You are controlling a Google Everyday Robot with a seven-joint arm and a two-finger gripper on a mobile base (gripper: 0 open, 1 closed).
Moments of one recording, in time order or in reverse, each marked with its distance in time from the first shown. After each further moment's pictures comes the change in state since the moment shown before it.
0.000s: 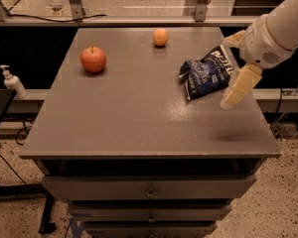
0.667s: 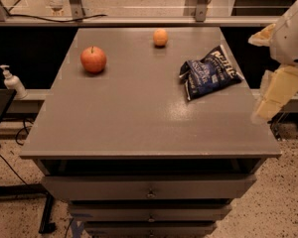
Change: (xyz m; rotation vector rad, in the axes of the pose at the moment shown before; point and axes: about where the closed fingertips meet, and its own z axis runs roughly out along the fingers) arm 0.004 0.059 -0.078 -0.002 0.183 0.014
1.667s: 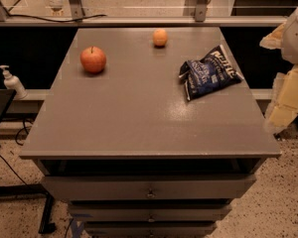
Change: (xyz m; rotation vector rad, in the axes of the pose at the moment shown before) arm 0.004 0.026 -0.025 -0.032 0.089 0.044
